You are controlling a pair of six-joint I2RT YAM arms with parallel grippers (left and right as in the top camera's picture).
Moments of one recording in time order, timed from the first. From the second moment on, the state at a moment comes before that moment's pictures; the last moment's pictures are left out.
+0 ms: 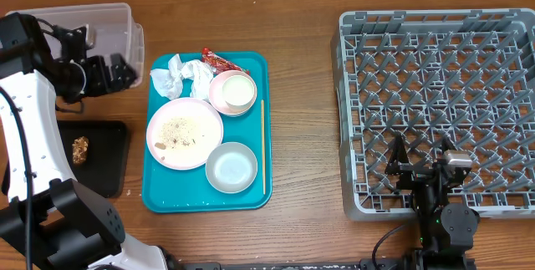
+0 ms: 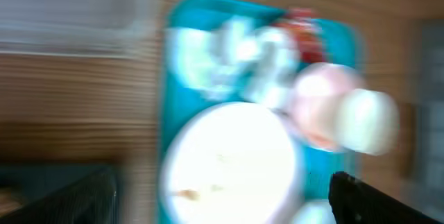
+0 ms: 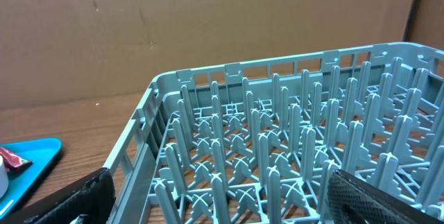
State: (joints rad) left arm 0.43 1.76 1.66 -1.16 0.48 0.19; right arm -0.05 0.05 0.02 -0.04 -0.02 0.12
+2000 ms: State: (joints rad) left arm -0.28 1.77 1.22 -1.07 0.05 -0.40; right arm -0.05 0.05 0.02 -0.03 -0.02 0.12
